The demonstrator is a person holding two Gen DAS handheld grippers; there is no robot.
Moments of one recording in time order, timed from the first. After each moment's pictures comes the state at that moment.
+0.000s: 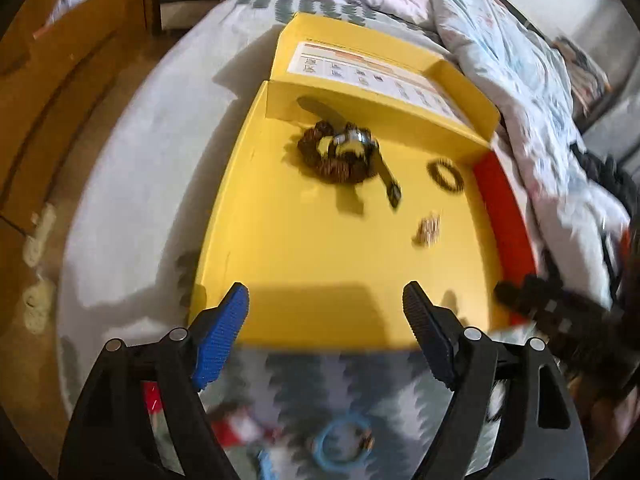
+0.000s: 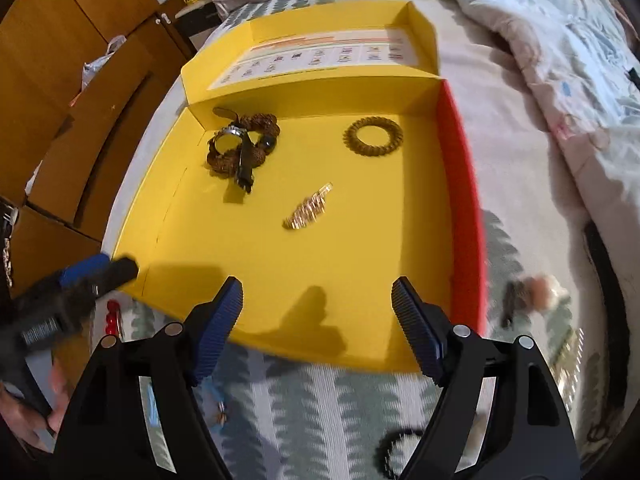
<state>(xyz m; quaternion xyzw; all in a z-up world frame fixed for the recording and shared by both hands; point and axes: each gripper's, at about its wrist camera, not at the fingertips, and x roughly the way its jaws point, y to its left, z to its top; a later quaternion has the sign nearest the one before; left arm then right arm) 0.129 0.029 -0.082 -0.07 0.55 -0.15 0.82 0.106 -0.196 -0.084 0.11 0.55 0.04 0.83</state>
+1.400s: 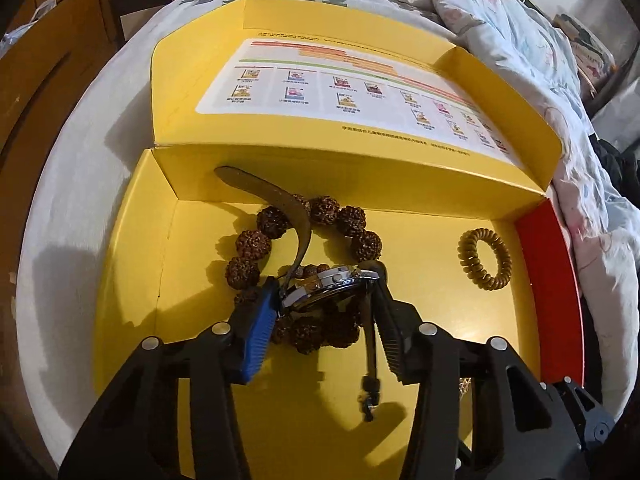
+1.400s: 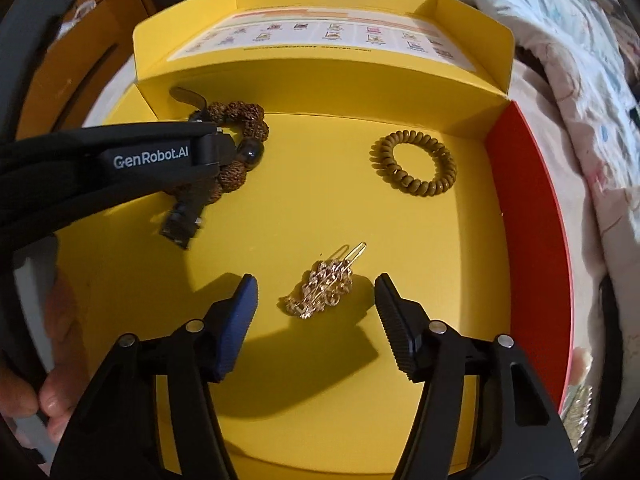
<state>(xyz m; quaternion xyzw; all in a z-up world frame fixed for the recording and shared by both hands) 0.244 -0.031 -0.133 -0.02 0.56 -0.17 0.81 0.178 -0.147 -0.145 0.03 0.57 -0.02 0.82</state>
